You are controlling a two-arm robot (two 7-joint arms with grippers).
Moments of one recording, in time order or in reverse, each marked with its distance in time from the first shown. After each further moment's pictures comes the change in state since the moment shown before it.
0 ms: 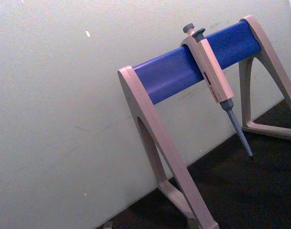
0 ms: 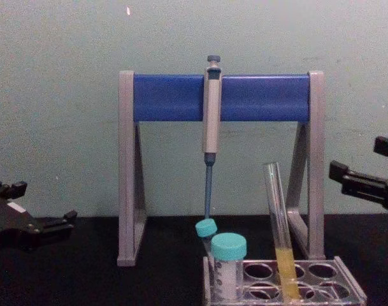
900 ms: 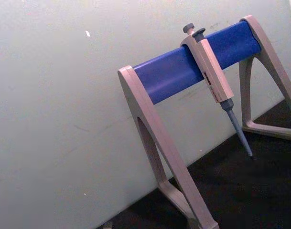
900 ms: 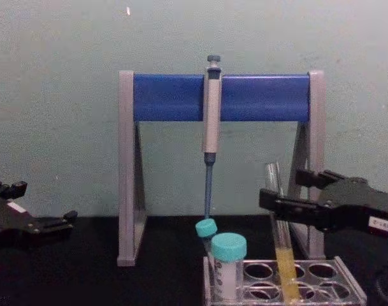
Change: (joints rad) left arm 0.000 0.000 0.000 0.000 0.000 0.000 0.000; right arm 0.106 -0.092 -0.055 0.084 0.089 0.188 0.245
